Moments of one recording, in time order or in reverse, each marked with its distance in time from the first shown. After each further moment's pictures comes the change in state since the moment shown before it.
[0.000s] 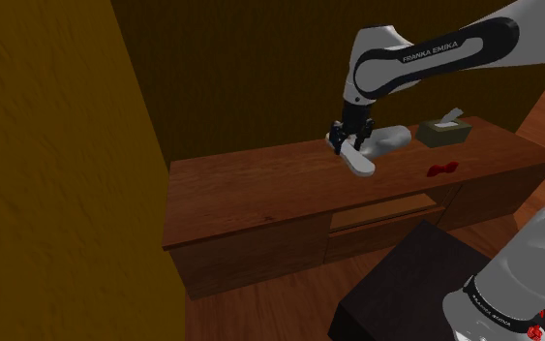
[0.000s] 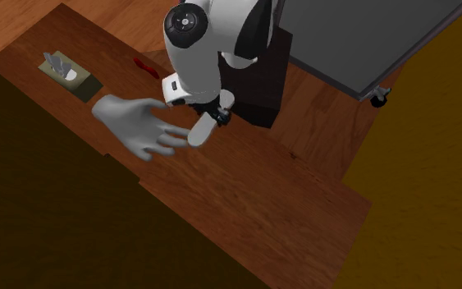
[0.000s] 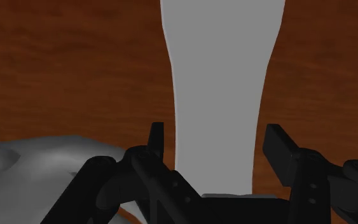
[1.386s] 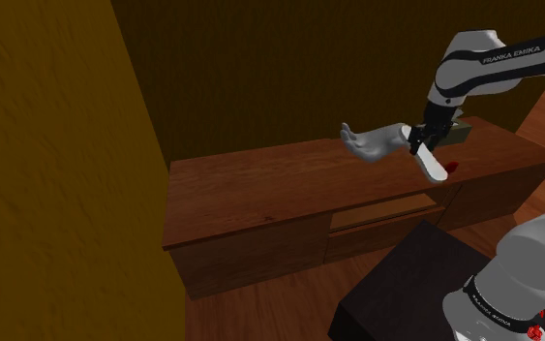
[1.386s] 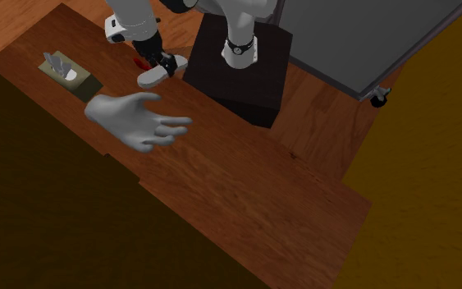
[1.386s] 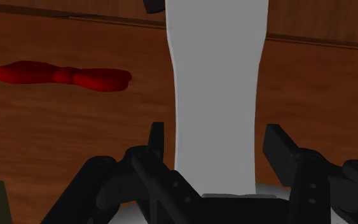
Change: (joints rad) arm -0.208 -0.266 -0.310 -0.263 -0.137 -0.003 -0.430
